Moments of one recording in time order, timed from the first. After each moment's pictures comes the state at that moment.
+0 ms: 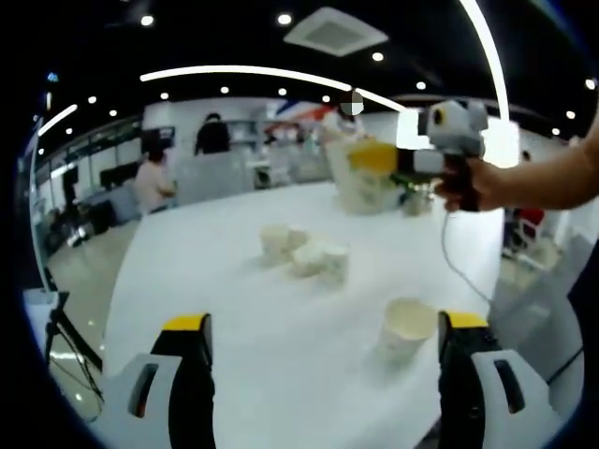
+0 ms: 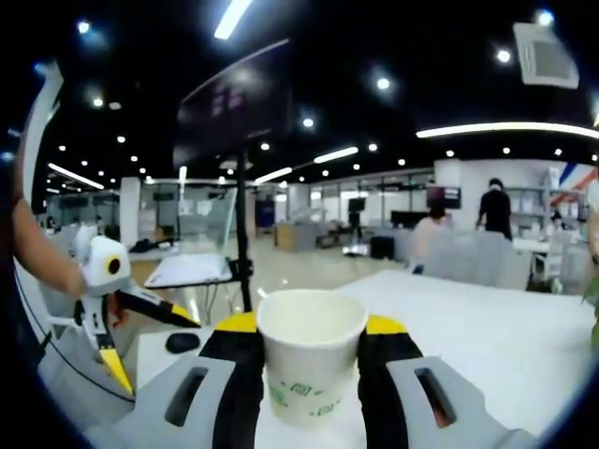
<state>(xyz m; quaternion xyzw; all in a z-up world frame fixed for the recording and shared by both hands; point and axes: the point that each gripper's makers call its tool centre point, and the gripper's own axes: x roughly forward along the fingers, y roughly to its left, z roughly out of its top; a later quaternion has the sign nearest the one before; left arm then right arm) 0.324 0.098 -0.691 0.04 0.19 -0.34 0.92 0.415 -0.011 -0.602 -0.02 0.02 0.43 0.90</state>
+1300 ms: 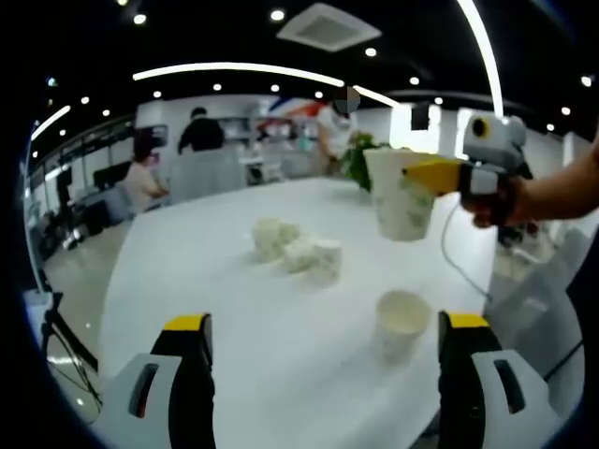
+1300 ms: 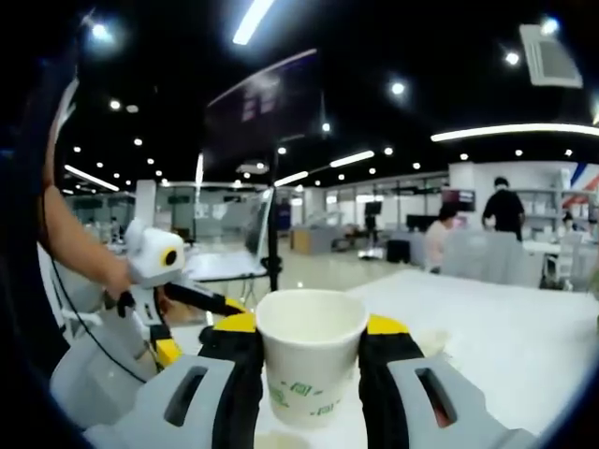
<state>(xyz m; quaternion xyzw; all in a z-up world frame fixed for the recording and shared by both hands) 0.319 0.093 -0.699 0.04 0.20 -0.35 0.92 0.343 -0.010 -0.612 -0.01 0.02 0.46 0.89</state>
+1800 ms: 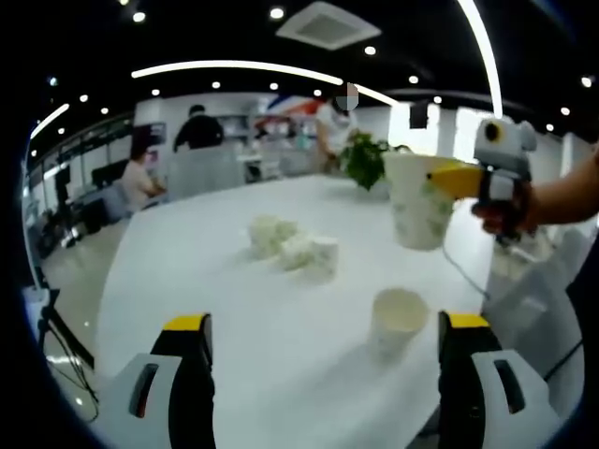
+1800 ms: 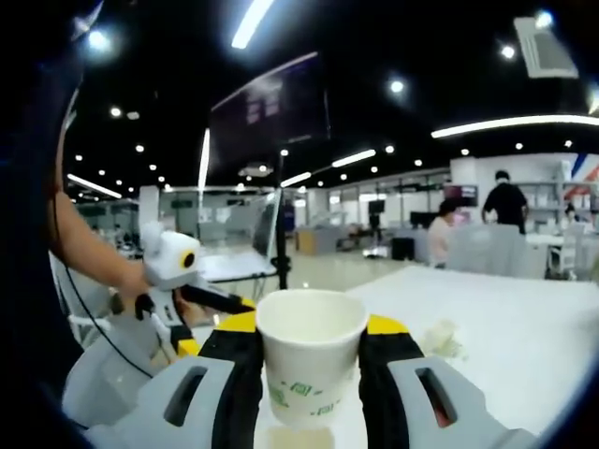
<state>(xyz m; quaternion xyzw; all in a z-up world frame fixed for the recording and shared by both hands) 0.318 0.088 -0.702 0.04 0.20 -0.35 0.91 0.321 -0.014 -0.617 0.01 0.02 0.47 0.88</state>
